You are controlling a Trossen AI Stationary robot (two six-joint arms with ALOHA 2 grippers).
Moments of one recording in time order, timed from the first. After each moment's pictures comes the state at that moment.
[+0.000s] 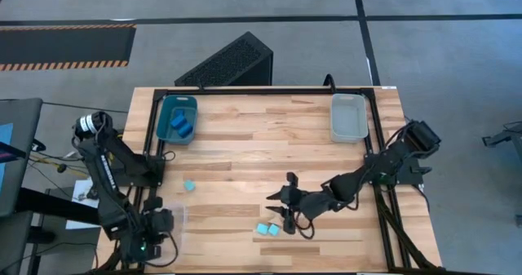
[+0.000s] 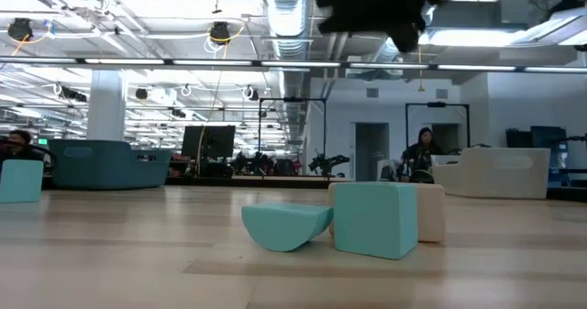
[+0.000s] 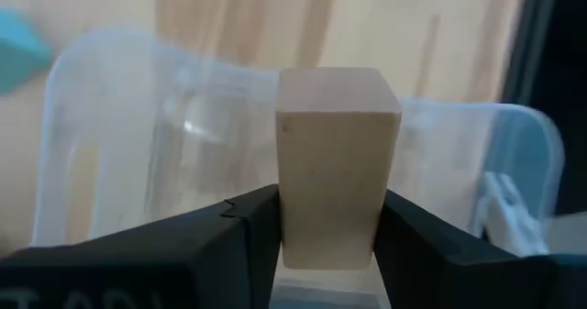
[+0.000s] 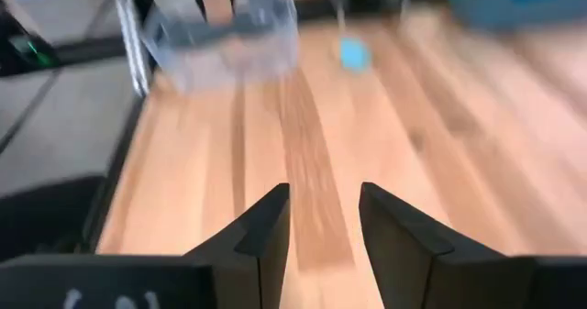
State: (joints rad) left arm -1.20 1.38 0.94 -0.93 -0.23 -1.40; right arm 0.50 1.66 0.99 0.17 0.48 0.44
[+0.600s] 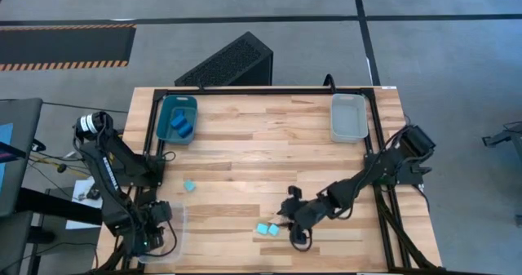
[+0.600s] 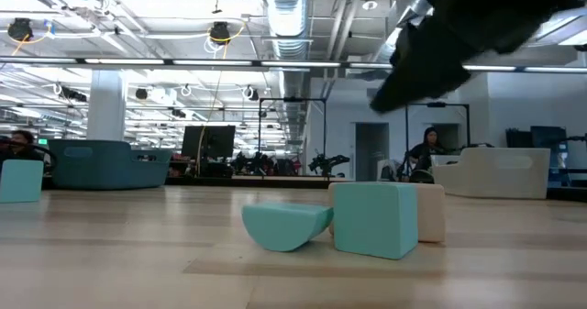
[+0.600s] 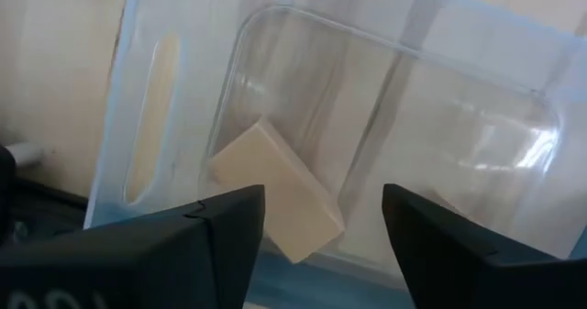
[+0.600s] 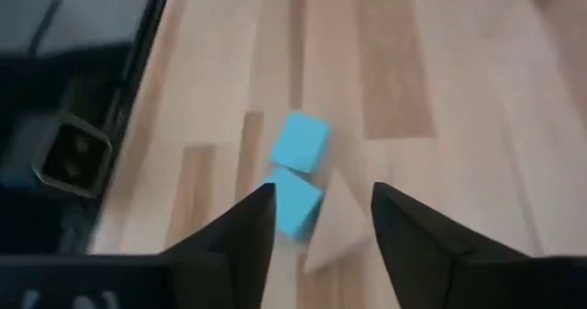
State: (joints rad) left arm -1.22 1.38 0.83 -0.97 -0.14 -1.57; right arm 0.55 1.75 1.00 0.01 0.25 0.48
